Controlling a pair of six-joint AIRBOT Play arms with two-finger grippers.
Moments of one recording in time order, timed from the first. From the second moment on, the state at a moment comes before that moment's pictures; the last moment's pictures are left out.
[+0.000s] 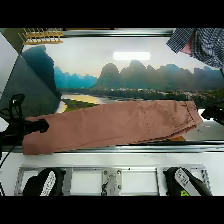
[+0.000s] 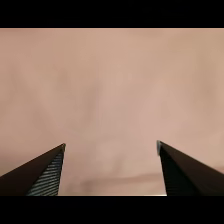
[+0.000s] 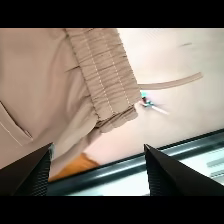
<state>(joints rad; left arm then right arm) 0.32 -0.76 0.71 1.41 -1.24 -1.36 -0.65 -1.01 0.97 -1.38 1.19 1.31</state>
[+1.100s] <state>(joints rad) 0.85 -1.44 0.93 1.33 -1.07 -1.20 -0.84 -1.00 0.89 -1.13 1.28 1.28</state>
